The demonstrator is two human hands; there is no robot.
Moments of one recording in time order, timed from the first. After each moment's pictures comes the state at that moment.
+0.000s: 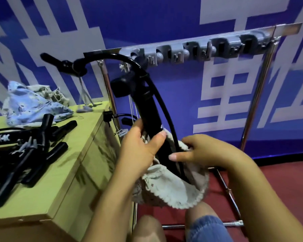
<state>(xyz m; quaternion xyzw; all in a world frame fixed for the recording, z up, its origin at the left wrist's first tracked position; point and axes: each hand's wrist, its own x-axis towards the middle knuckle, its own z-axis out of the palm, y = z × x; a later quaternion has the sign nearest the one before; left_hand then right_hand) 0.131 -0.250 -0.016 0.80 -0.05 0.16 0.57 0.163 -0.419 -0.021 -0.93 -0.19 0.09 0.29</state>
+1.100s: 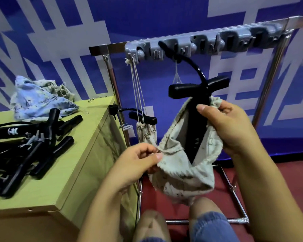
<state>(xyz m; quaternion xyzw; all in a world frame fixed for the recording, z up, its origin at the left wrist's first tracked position) 0.118 -0.214 -0.050 0.77 -0.06 -0.02 0.64 0.159 -0.417 -0.002 -0.60 -0.10 -0.11 0.79</state>
